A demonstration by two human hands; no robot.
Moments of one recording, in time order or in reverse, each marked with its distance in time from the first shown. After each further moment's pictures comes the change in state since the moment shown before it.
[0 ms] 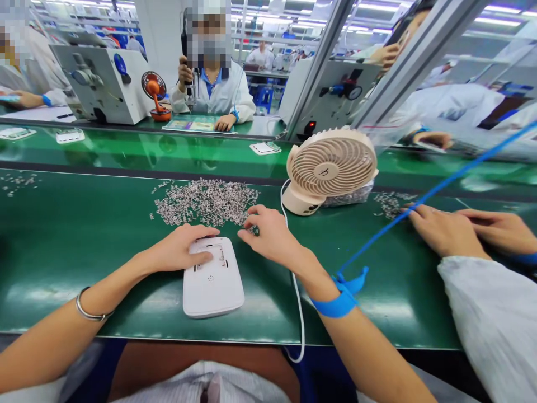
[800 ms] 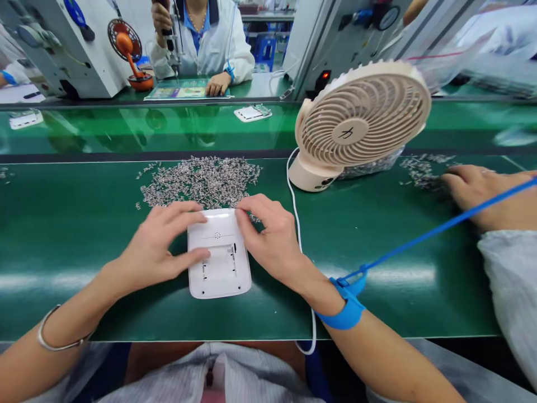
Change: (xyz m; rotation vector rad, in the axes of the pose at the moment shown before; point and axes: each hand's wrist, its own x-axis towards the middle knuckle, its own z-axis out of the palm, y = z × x) left_hand -0.010 0.027 -0.007 0.353 0.204 -0.005; right_hand -0.013 -0.027 0.008 0.274 0.406 0.080
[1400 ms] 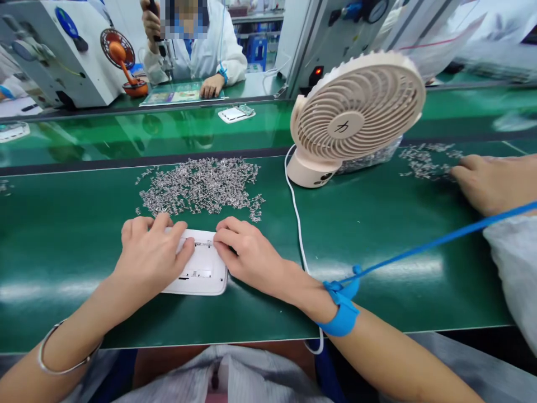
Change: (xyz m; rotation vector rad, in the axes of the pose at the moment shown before) left_hand -0.007 0.012 0.007 0.455 -0.027 -0.278; right_hand -0.015 -0.004 0.019 0.064 -0.338 -0.180
